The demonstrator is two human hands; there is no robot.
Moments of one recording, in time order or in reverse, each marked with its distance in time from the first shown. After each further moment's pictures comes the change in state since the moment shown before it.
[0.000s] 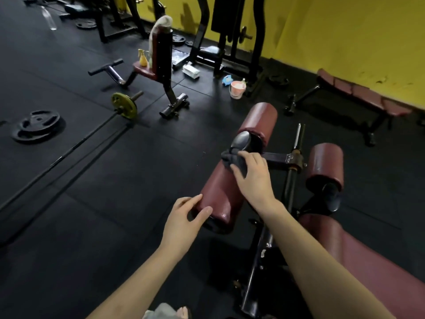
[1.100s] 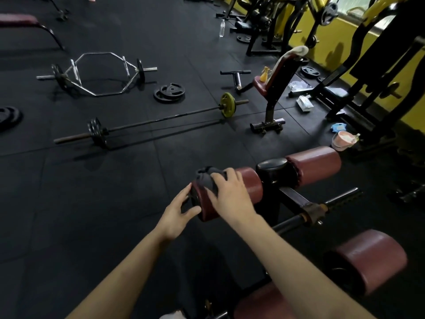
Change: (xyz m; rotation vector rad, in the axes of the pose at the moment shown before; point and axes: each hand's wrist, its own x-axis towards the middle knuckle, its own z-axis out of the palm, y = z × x) left_hand -0.053 0.011 0.109 -0.265 0.502 -0.195; right_hand -0.015 -0.003 -0.033 0.041 -0.450 -0.778
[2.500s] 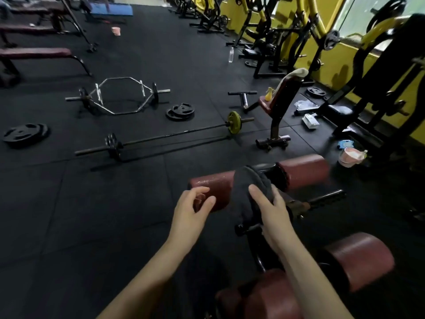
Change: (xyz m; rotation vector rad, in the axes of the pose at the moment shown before) left_hand -0.085 0.098 0.069 0.062 0.377 0.211; right_hand -0.096 0.037 -0.118 1.404 0.056 0.602
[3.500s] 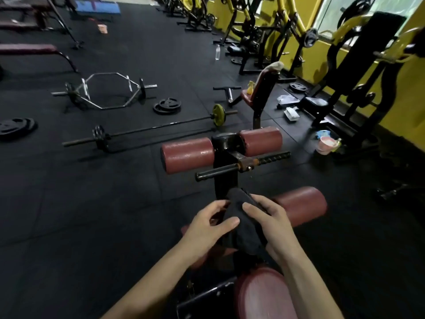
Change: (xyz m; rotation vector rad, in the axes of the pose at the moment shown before) left_hand -0.206 0.061 0.086 -0.228 -0.460 -0.139; right_hand -0.183 0.003 -0.140 -0.055 -0.071 0.036
